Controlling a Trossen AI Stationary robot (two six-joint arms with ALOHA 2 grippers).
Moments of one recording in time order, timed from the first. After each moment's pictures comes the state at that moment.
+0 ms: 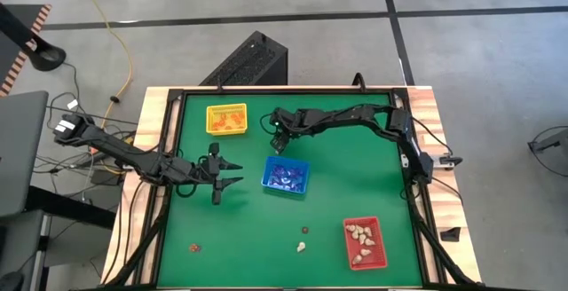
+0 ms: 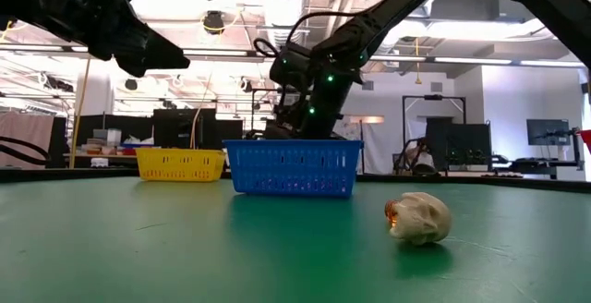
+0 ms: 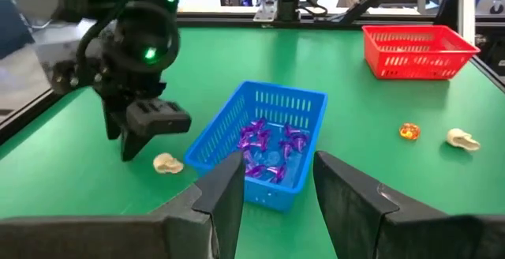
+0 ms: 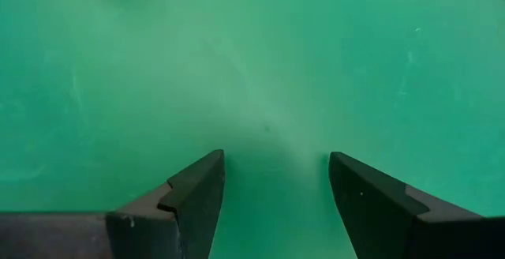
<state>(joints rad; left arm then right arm) -0.33 0.85 0.28 0.35 -0.47 -0.09 -0.29 2.11 1.50 -0.39 0.21 0.33</state>
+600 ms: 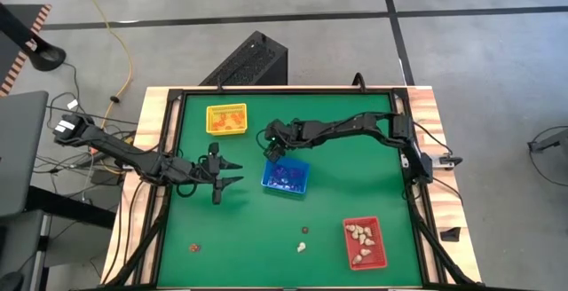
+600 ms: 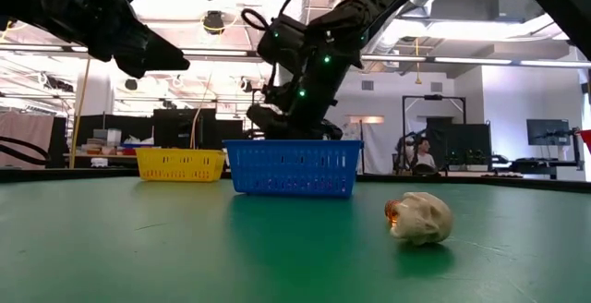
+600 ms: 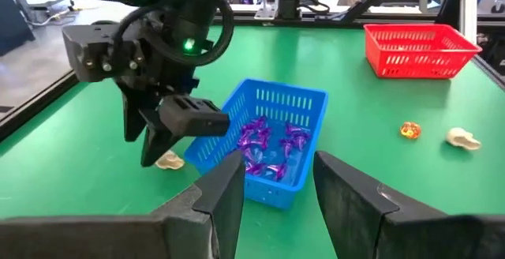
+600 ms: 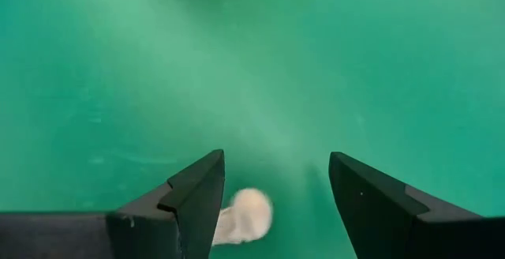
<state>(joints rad) -0.32 0.85 0.28 0.35 -0.47 -0.09 -0.17 2.08 1.50 -0.37 0.28 0.45</state>
